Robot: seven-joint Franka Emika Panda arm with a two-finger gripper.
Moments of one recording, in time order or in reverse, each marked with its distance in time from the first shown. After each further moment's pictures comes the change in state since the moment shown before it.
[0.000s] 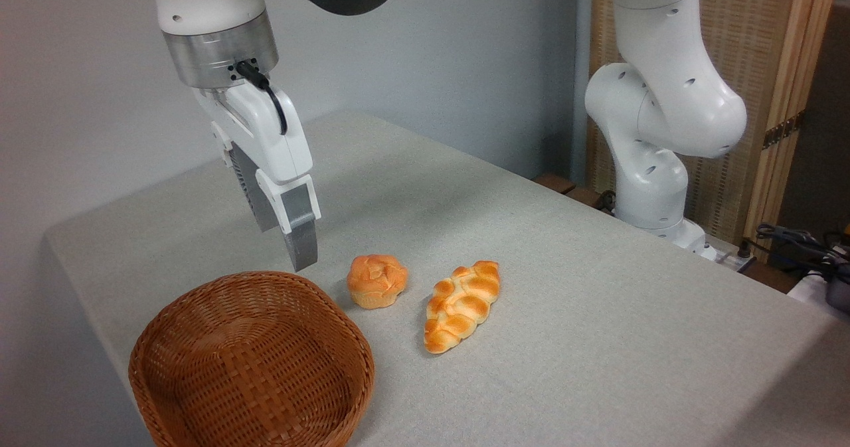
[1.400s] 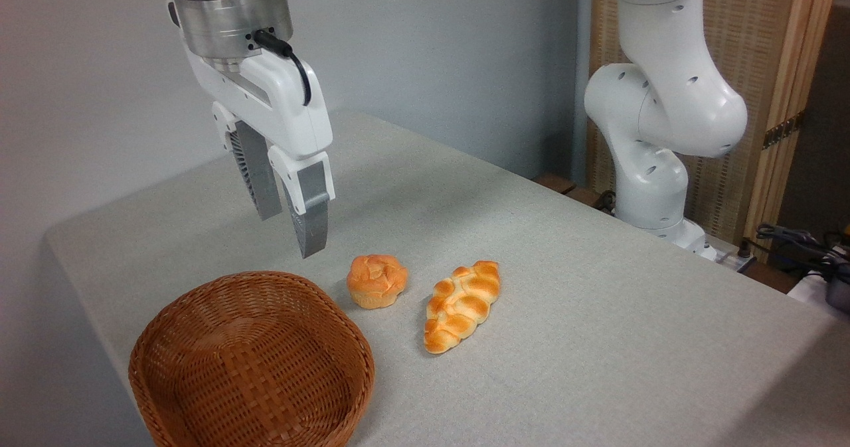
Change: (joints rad) arm 0.024 -0.042 0.010 -0.003 -0.009 -0.002 -0.042
